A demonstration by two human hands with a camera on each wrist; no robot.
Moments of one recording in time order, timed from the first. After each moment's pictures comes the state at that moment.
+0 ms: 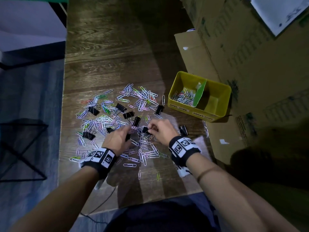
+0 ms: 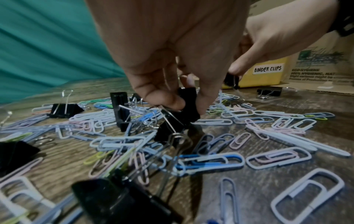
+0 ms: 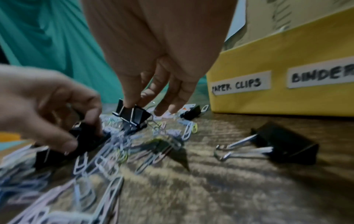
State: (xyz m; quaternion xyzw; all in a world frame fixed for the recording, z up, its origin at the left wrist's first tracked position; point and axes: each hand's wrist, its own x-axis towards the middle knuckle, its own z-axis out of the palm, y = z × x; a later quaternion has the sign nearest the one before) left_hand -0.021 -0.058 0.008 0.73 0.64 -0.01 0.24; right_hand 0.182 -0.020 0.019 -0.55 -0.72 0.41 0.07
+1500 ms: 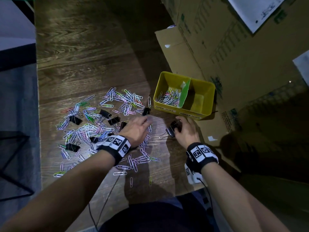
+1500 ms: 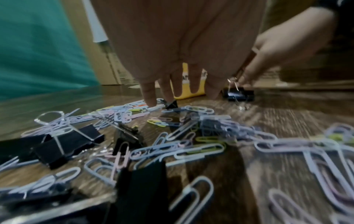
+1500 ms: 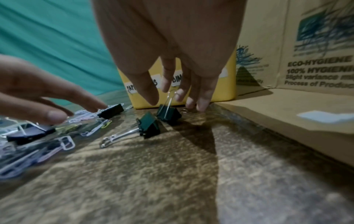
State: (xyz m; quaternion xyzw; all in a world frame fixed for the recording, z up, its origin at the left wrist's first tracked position) left_hand 0.060 0.005 -0.010 0.85 0.46 -0.08 0.23; right_hand 0.280 -0.029 0.008 -0.76 -0.56 0.31 0.11
